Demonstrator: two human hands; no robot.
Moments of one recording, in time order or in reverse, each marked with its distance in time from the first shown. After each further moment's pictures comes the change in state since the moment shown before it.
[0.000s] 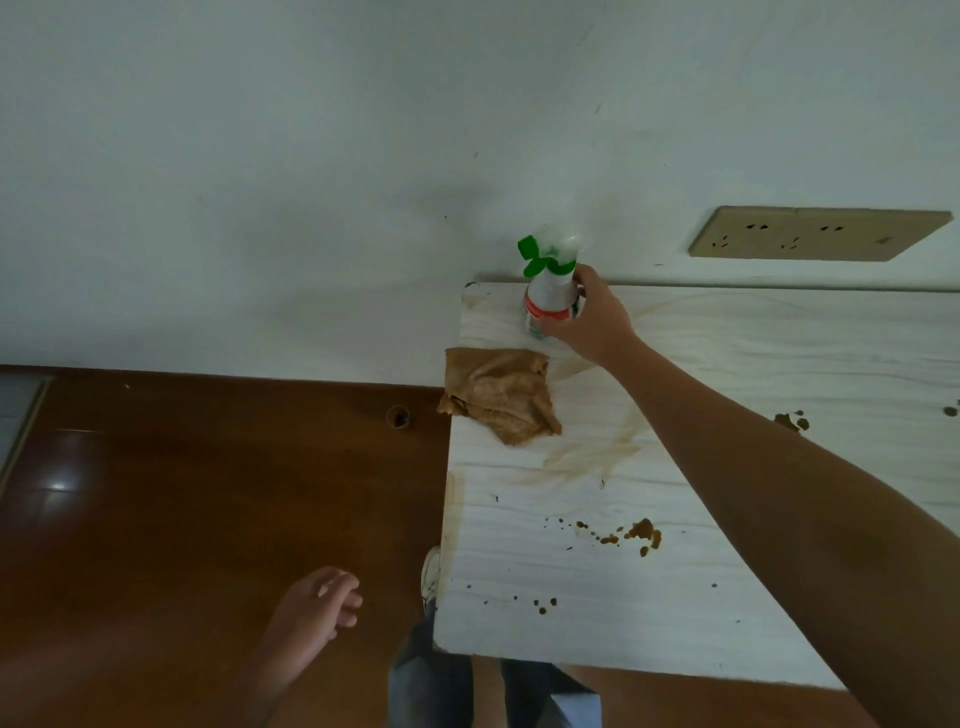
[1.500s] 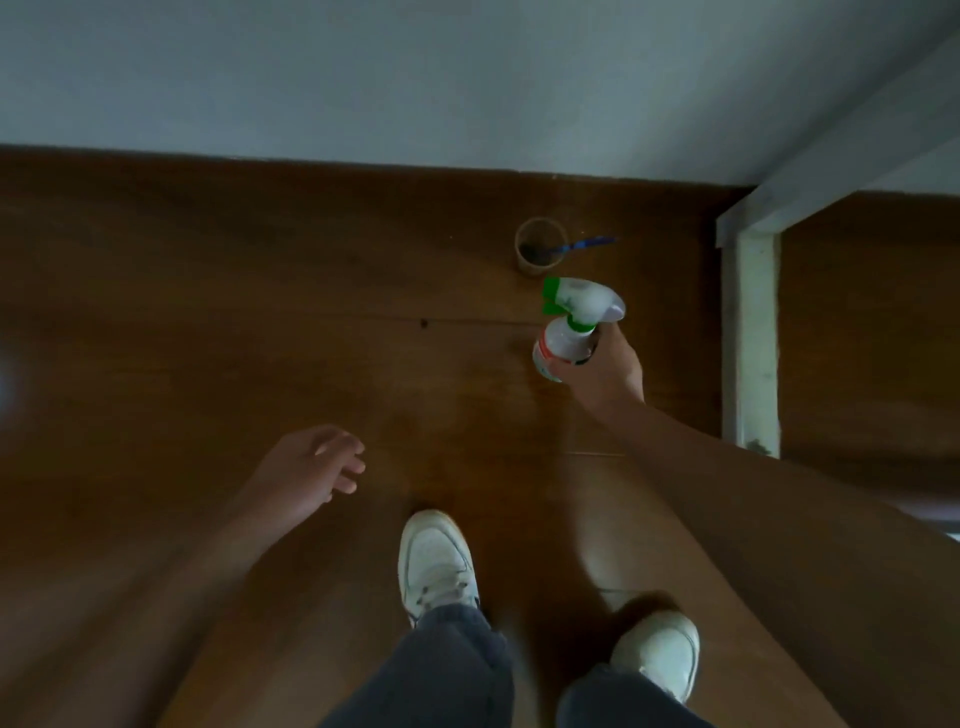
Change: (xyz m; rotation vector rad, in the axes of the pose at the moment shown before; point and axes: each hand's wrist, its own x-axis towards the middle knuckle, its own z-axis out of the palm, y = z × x) left_hand 0.605 -0.249 -0.116 0.155 -0.111 0.072; right_hand -0.016 0.256 0.732 -0.072 -0.053 0.448
